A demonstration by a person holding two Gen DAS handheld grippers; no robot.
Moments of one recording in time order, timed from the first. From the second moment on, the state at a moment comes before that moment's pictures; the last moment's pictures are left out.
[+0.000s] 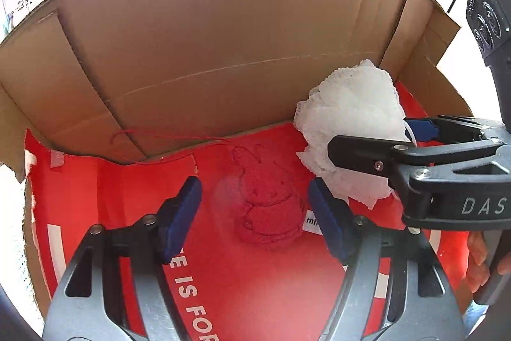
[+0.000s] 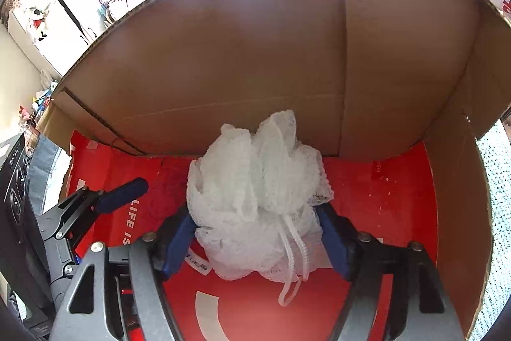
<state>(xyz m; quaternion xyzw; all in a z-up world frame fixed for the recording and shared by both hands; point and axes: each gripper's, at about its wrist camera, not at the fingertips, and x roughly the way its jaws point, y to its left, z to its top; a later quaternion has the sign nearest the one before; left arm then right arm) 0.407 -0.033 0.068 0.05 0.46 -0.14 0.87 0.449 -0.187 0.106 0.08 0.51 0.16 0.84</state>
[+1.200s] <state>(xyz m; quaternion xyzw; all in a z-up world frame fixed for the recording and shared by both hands) 0.242 0.023 0.202 0.01 0.25 -0.12 0.96 0.257 -0.204 0.248 0.02 0.29 0.16 0.94</state>
